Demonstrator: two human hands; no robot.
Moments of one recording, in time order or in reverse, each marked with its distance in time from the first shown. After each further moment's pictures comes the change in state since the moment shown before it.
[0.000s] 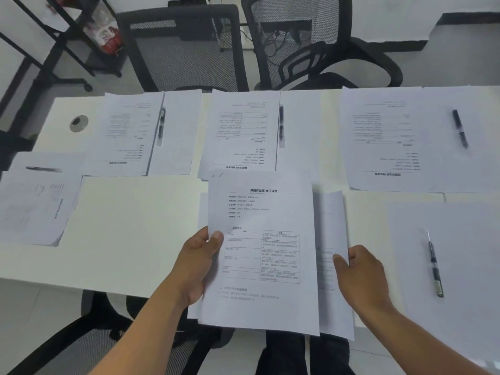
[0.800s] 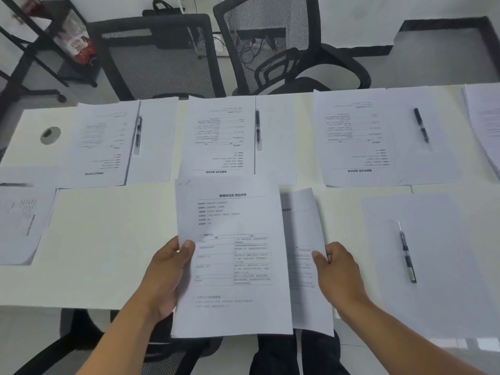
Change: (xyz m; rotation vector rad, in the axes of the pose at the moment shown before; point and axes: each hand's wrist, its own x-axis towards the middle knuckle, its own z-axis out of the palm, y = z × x) left_hand -0.008 -0.002 -0.017 -0.018 0.008 0.023; right_hand -0.022 -0.020 -0.015 0.231 -0.122 0.066
